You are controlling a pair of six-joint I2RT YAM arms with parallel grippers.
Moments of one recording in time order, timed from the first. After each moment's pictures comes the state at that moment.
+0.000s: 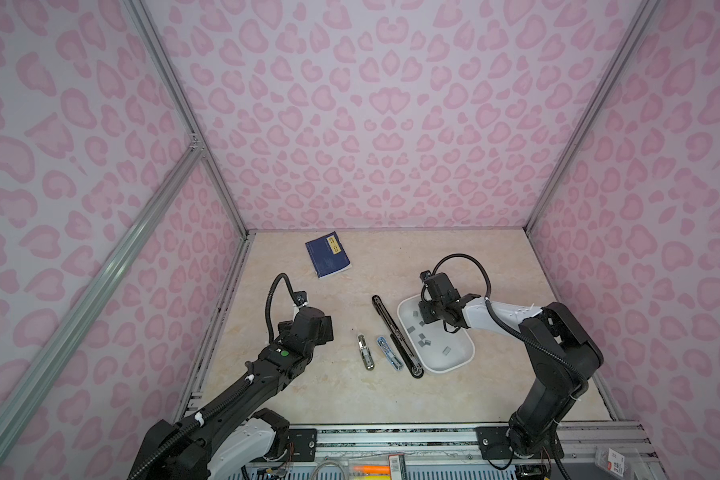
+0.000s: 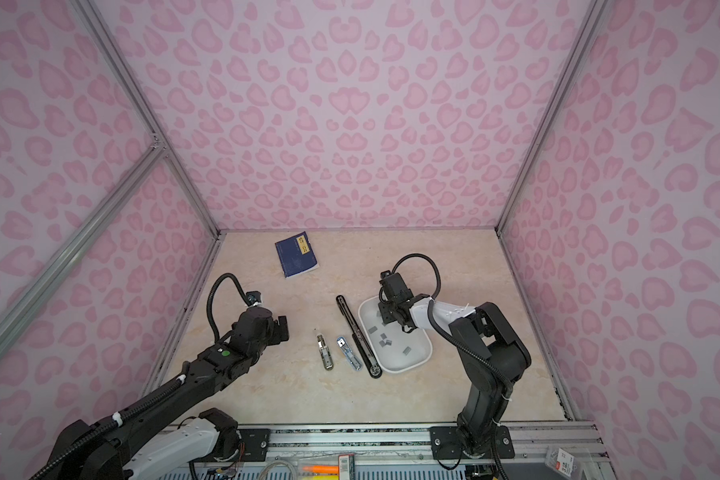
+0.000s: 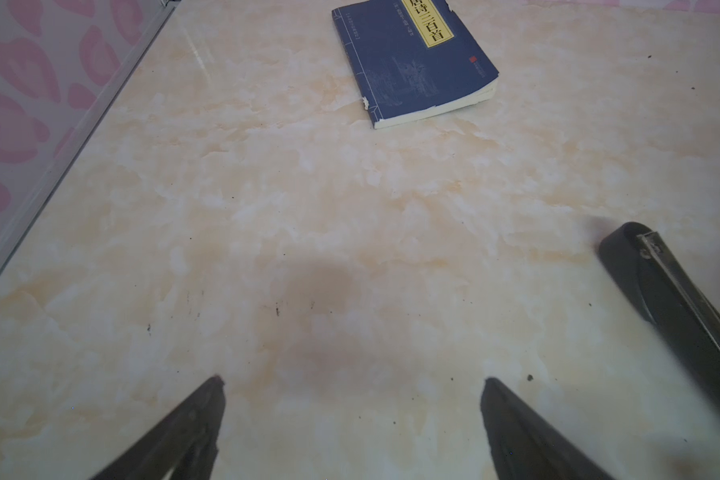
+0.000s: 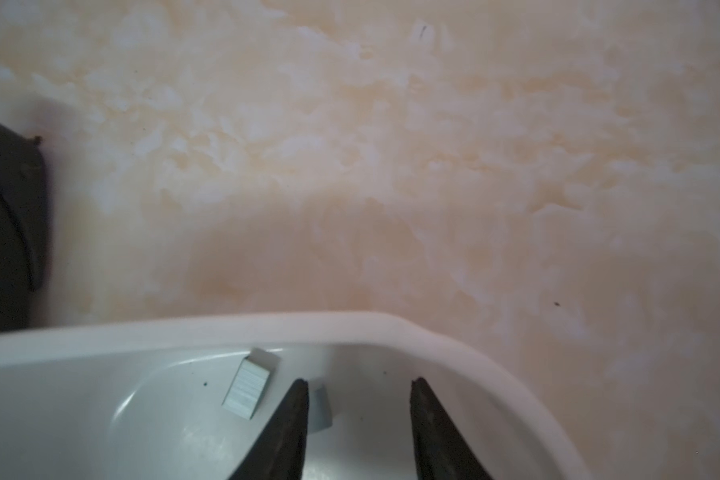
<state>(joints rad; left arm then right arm) -0.48 1.02 0.50 -0.24 -0.46 -0.42 0.53 1.77 0.96 -0.18 0.13 0.14</state>
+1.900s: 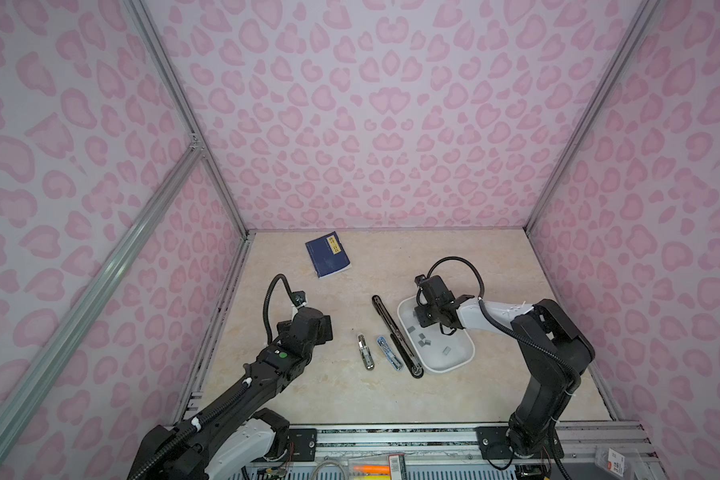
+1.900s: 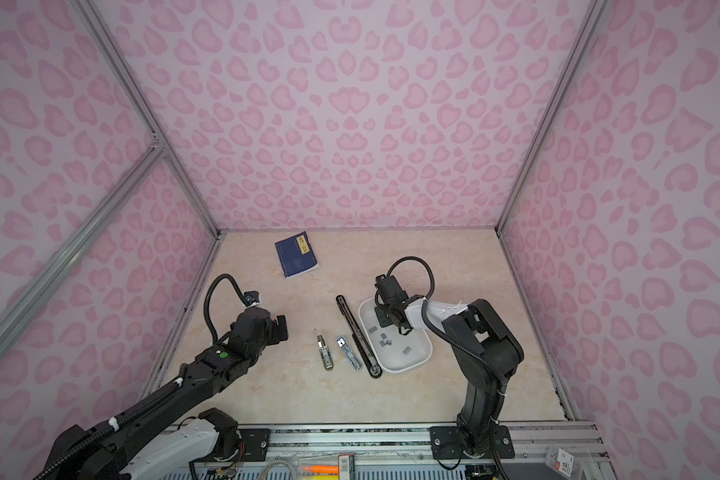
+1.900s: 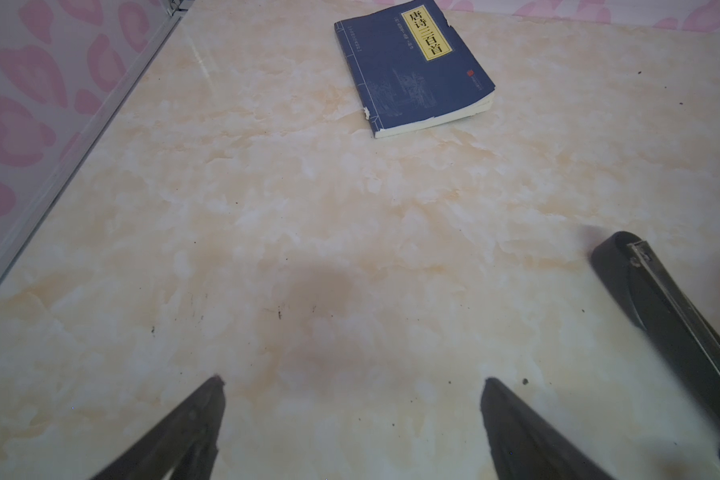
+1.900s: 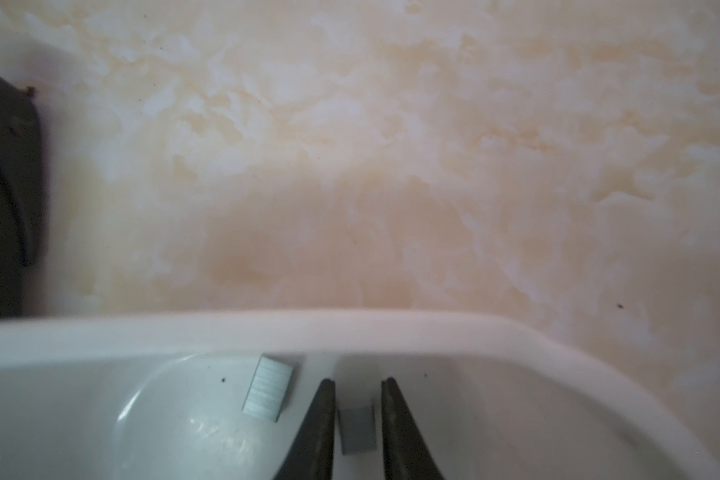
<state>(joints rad) -0.48 0.99 0.49 -0.24 -0.47 -0.42 0.55 1.80 0.97 -0.20 0.15 0.15</state>
